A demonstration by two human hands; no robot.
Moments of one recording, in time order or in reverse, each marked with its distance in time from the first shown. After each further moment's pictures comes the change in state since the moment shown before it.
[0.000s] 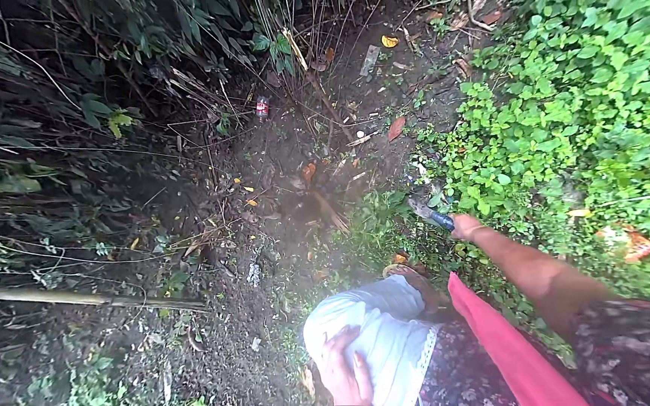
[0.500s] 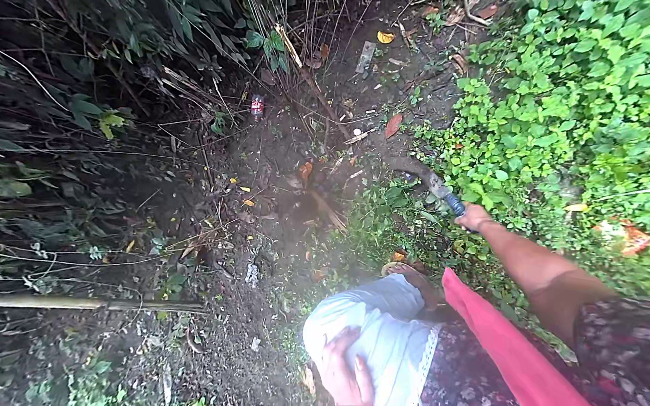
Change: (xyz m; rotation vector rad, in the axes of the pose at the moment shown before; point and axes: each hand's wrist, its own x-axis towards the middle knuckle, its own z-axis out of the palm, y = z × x) left_hand -0.002 0.001 -0.001 0.008 -0.014 0.014; right_hand 0.003 0.021 -0.005 0.493 0.119 0.175
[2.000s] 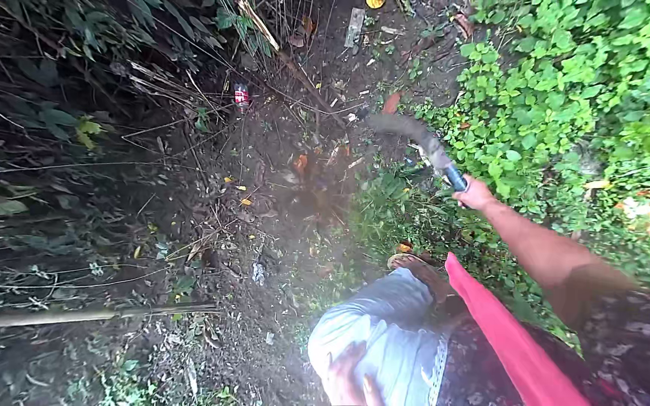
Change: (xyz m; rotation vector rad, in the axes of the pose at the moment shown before) left_hand -0.002 0.004 -0.008 0.056 -0.070 -0.044; right_hand 0.023 -0.020 0.001 0.256 0.136 -0.204
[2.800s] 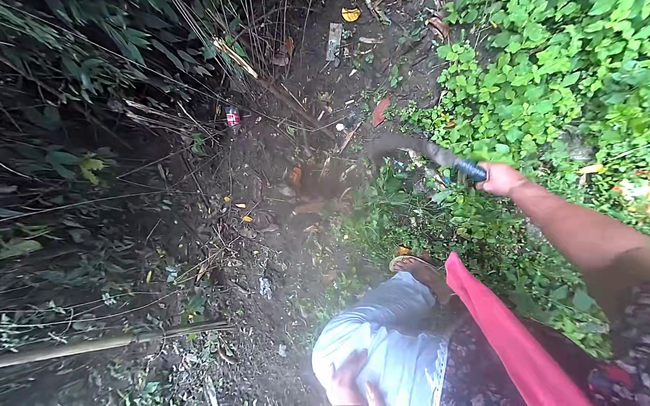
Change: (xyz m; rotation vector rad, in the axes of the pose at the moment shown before) left_hand 0.004 0.006 -0.002 0.001 -0.050 -0.011; right_hand 0.010 0.026 -0.079 -0.409 -0.017 -0.099
